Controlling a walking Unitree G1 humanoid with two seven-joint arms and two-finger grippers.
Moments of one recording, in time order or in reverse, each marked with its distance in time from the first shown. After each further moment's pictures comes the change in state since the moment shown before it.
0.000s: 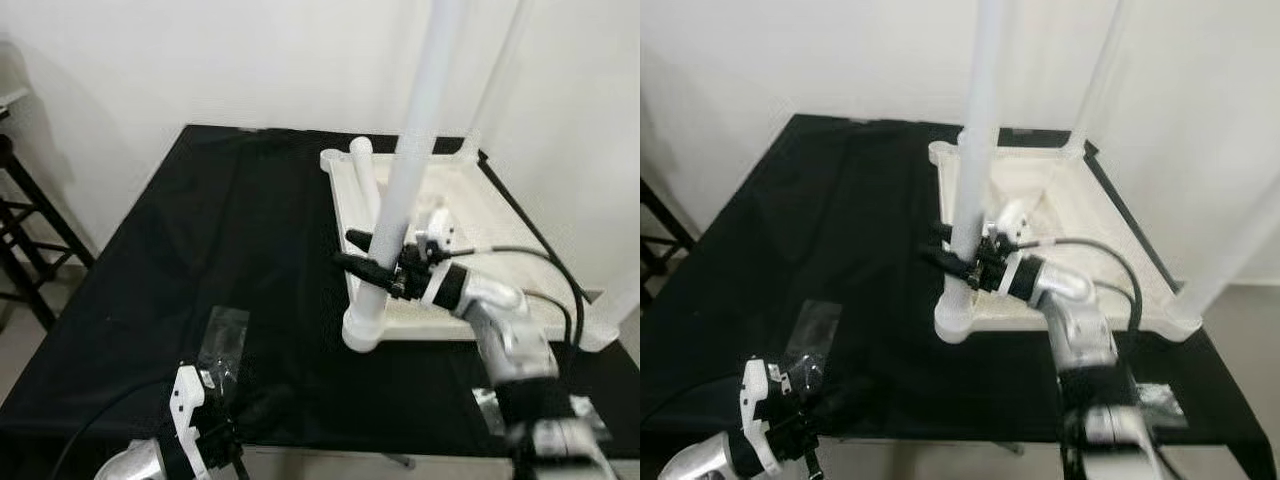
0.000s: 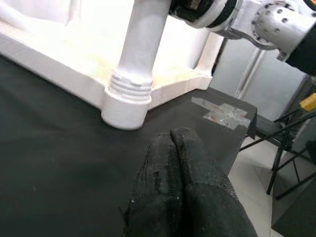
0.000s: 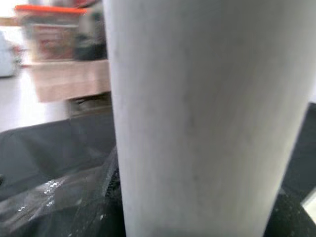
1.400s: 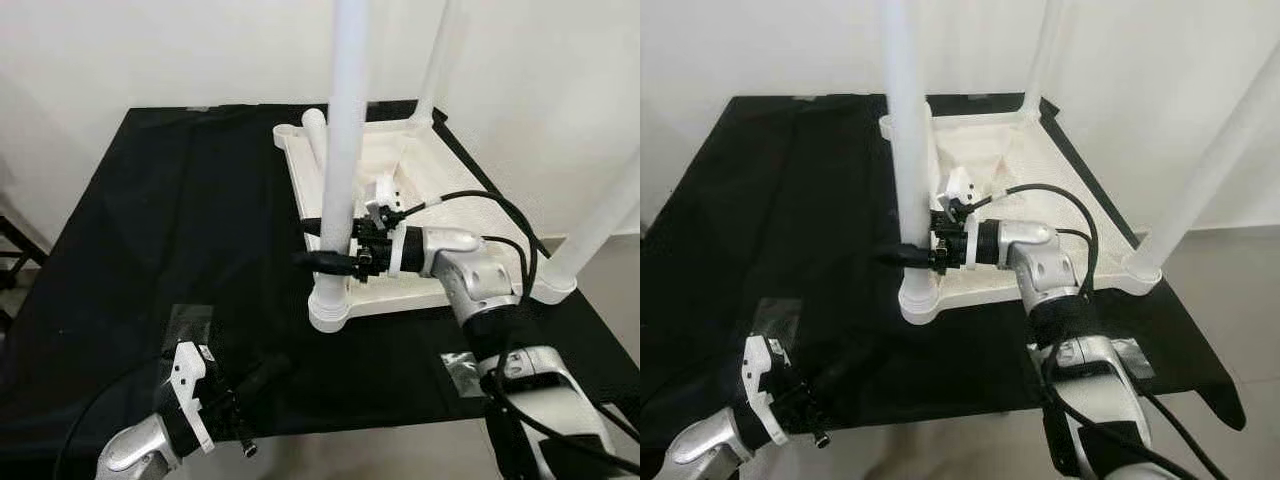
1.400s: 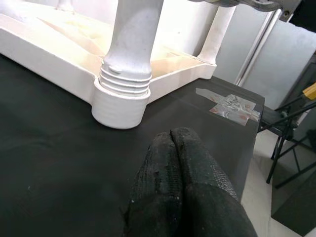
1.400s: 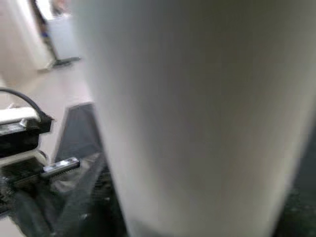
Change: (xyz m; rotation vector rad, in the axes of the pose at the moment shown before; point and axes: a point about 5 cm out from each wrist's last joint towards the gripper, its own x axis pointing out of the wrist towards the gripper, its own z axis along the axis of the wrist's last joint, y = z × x) left arm 0.010 0.012 0.004 0.024 -0.017 0.055; right arm 0.046 -0.019 0.042 0.007 0.082 0.389
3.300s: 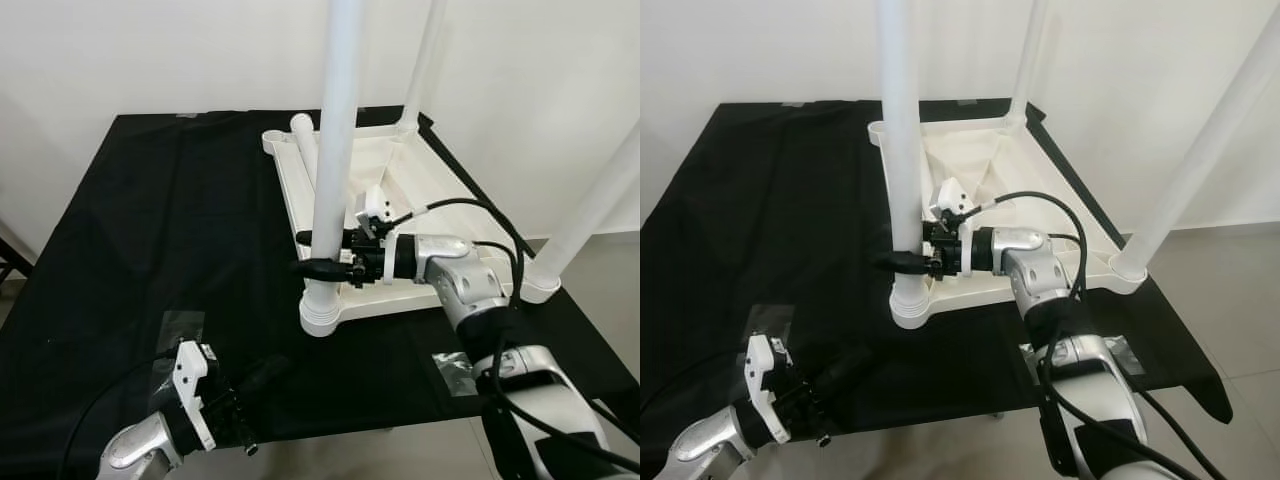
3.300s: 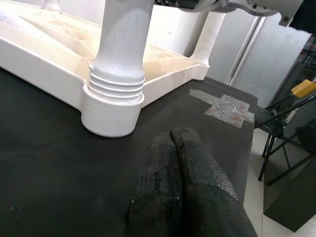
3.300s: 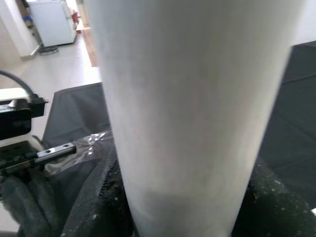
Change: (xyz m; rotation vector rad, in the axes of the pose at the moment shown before) left arm 0.002 0.002 -0.003 -0.009 0.008 -0.005; right arm 0.002 -0.002 -0.014 -0.008 0.078 -0.024
